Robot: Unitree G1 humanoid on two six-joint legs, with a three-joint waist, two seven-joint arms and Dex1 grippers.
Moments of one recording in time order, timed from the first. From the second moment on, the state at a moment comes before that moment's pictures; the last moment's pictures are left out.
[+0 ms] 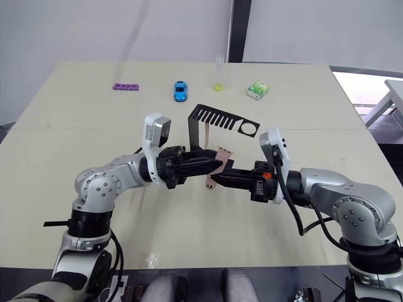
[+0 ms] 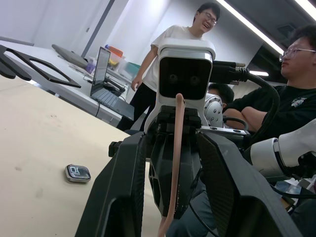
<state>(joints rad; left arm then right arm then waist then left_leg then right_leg) -0.63 0.29 0.01 -0.15 -0.92 0.97 -0.87 -0.41 -0.71 -0.12 -0.48 1.14 1.01 0.74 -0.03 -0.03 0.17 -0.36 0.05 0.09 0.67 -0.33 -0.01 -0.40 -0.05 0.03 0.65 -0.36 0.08</state>
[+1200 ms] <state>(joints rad) -0.63 0.26 0.01 -0.15 -0.92 0.97 -0.87 -0.41 -0.71 -0.12 -0.47 1.16 1.01 0.73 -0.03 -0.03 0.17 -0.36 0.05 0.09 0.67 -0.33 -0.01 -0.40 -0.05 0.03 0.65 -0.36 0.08</state>
